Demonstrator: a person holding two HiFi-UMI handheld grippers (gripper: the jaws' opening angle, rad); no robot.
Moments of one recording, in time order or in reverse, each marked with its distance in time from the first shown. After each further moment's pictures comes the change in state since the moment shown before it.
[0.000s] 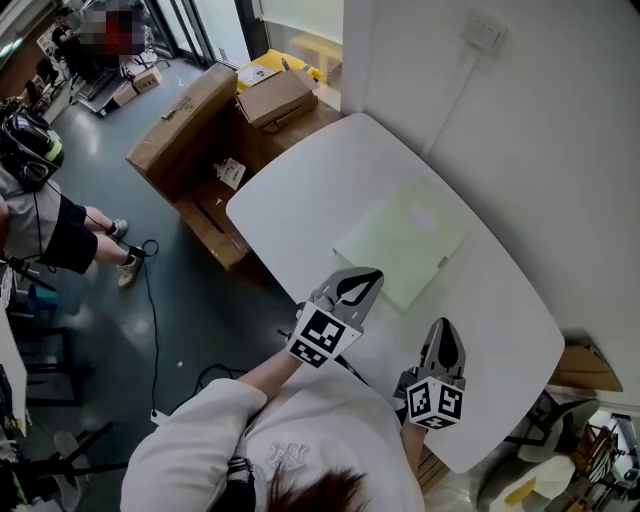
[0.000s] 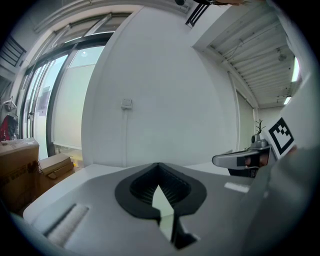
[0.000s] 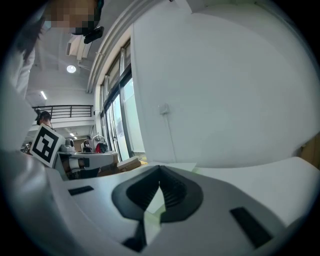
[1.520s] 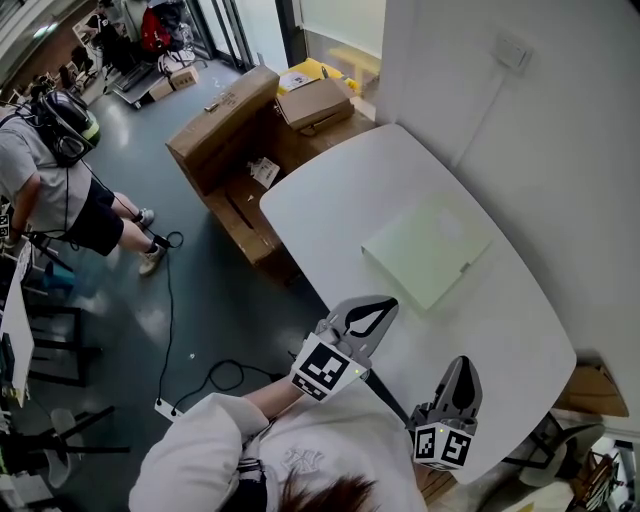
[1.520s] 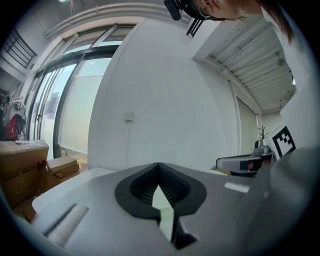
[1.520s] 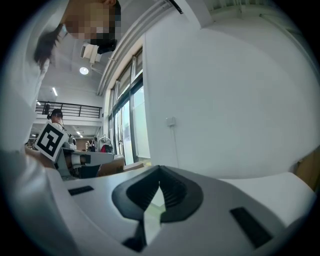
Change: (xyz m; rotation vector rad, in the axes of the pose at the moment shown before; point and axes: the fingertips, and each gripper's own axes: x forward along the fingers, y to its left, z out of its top) left arm -0.078 -0.044 0.029 -0.027 -0.095 0.045; right arm -0.088 0.025 0.025 -0.090 -0.089 0.041
